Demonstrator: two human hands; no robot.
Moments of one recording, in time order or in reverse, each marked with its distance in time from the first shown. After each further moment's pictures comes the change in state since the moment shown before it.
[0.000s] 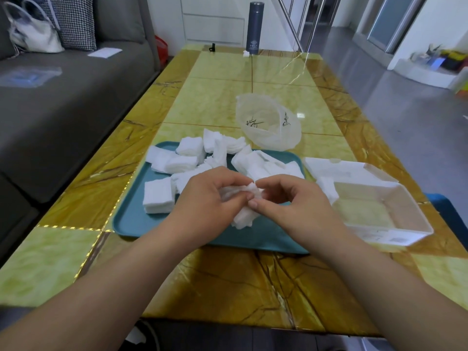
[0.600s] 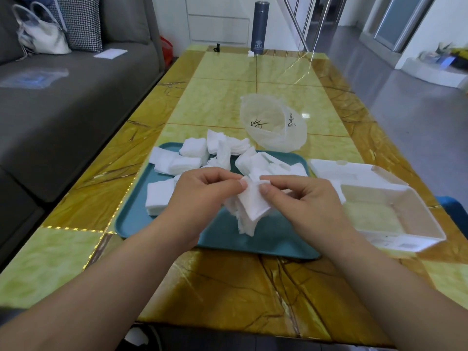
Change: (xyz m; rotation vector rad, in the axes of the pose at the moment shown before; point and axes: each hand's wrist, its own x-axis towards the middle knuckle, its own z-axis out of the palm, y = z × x) left_hand 0.006 0.008 -0.009 -0.451 0.059 -0.331; right_hand 0.009 0.002 -0.001 0.101 0.066 -0.053
